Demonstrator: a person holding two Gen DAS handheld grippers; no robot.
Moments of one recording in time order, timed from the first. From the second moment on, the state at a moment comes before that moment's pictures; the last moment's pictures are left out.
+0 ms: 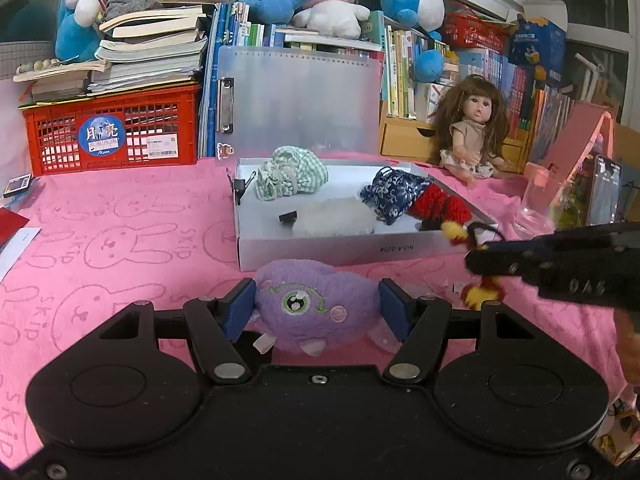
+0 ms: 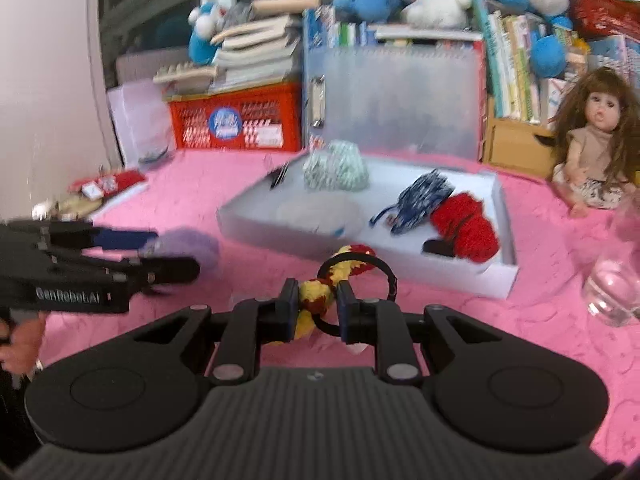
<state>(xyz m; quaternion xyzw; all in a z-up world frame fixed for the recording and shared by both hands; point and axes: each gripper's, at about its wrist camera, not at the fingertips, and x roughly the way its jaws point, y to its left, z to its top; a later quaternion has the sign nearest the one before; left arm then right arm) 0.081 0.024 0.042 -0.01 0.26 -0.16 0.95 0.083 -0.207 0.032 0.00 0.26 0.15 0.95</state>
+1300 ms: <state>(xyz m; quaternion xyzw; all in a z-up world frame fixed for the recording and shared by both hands) 0.187 0.009 0.052 -0.04 0.27 -0.11 0.96 0.150 -0.261 0.041 0.04 0.30 0.11 0.95</state>
